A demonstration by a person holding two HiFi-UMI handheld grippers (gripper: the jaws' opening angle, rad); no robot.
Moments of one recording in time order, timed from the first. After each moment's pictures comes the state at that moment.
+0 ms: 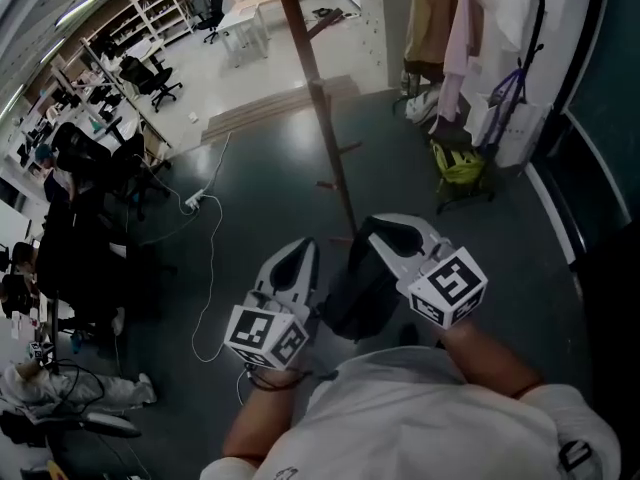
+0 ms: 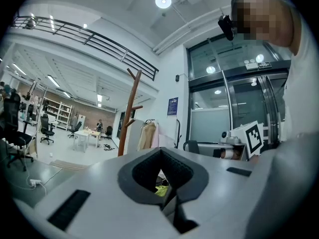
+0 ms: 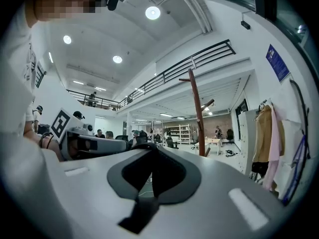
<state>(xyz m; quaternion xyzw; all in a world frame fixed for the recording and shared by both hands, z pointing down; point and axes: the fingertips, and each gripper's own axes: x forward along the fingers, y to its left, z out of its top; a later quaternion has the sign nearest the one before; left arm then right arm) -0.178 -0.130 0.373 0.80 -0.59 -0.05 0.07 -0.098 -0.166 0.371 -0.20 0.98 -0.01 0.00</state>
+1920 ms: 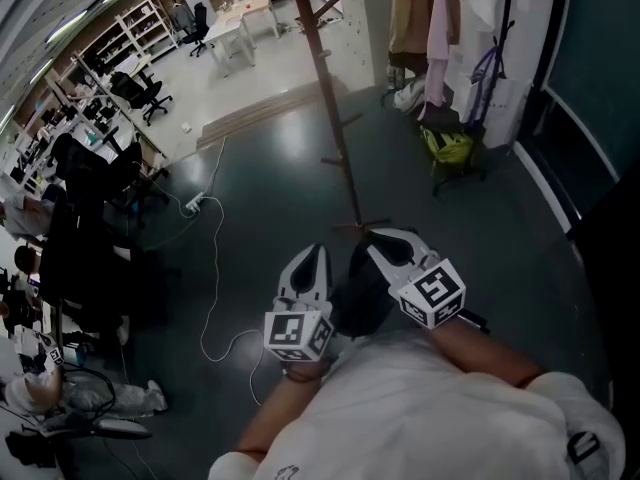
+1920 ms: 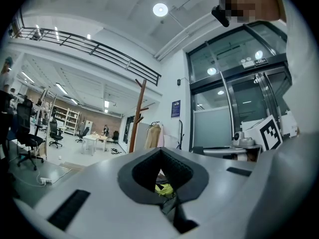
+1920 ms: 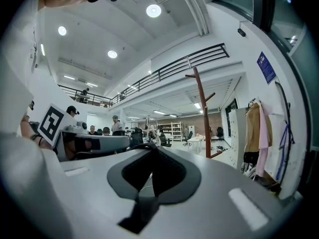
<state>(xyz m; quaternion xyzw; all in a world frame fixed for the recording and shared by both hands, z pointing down) -0.200 0.008 0.434 0.78 -0.62 -0.06 0.05 -0.121 -0.016 0.442 -0.25 0.97 -0.02 -0.01</state>
